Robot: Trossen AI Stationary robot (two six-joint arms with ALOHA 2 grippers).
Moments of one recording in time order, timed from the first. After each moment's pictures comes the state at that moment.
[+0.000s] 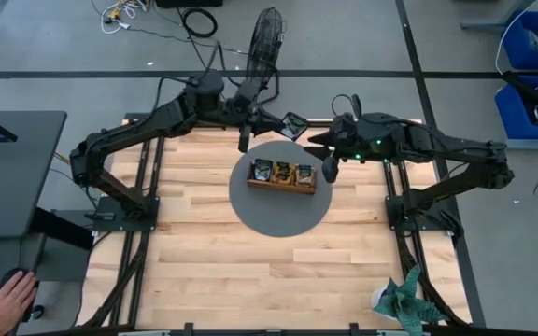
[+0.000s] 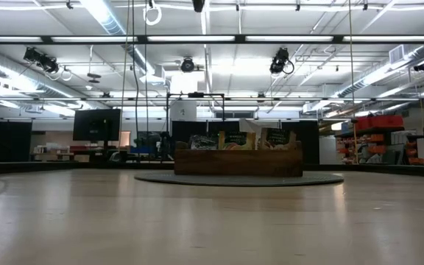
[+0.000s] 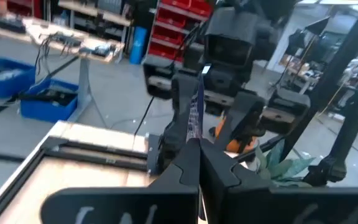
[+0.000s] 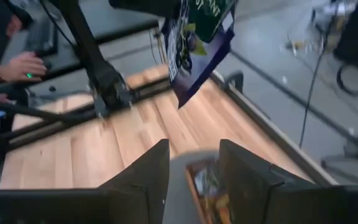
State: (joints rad) left arm 0.38 1.54 1.57 -0.11 0.49 -0.23; right arm -0.04 1.22 1.45 -0.68 0.26 0.28
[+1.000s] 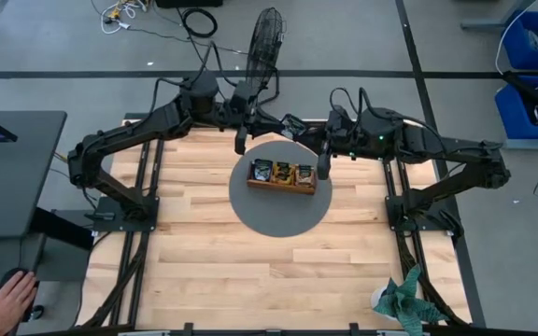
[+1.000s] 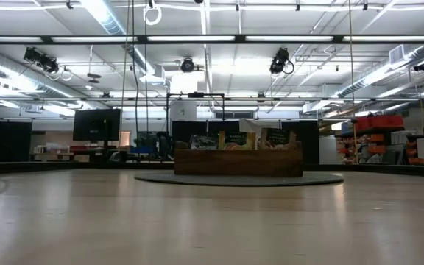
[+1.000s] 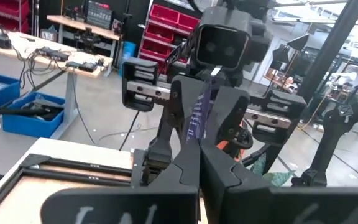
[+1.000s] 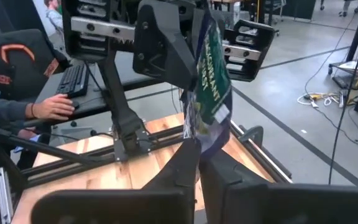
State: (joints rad) left arm 0.35 1.51 1.57 -0.04 0.49 -0.28; right arm -0.04 1.26 1.45 -0.38 0.21 0.16
